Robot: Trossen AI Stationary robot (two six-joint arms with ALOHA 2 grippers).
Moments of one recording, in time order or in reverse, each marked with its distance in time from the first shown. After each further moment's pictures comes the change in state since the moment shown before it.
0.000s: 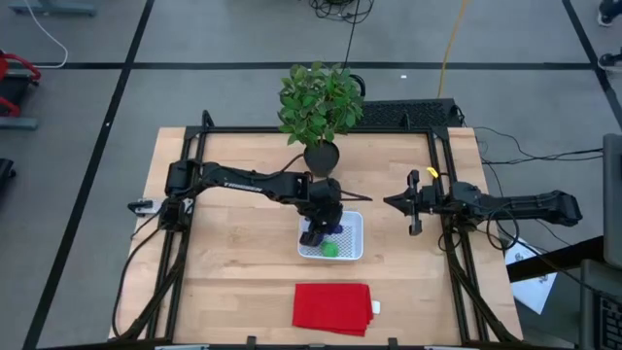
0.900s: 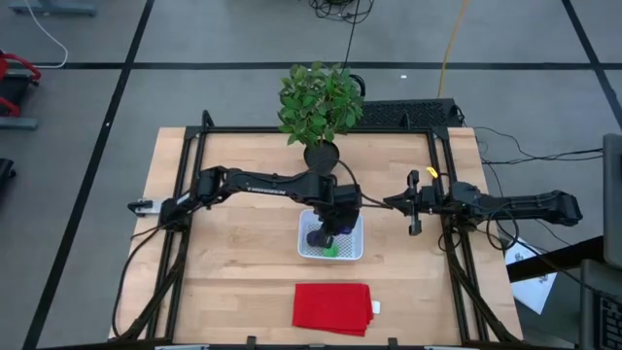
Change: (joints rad) left arm -0.024 0.253 0.479 -0.400 -0.096 0.044; right arm 0.000 0.003 0.000 -0.008 0.000 -0.003
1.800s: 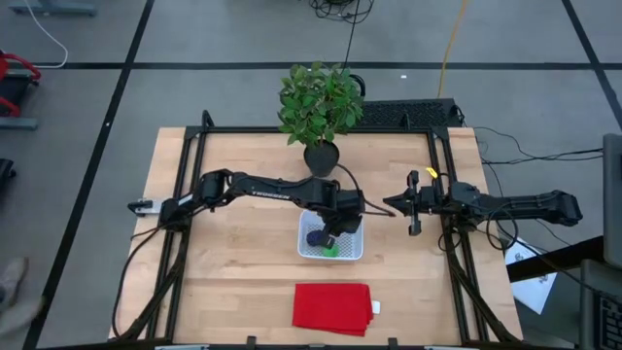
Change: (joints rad) left arm -0.011 0.043 -0.003 0.078 -0.115 0.146; right arm 0.000 0.002 0.000 -0.012 0.000 0.002
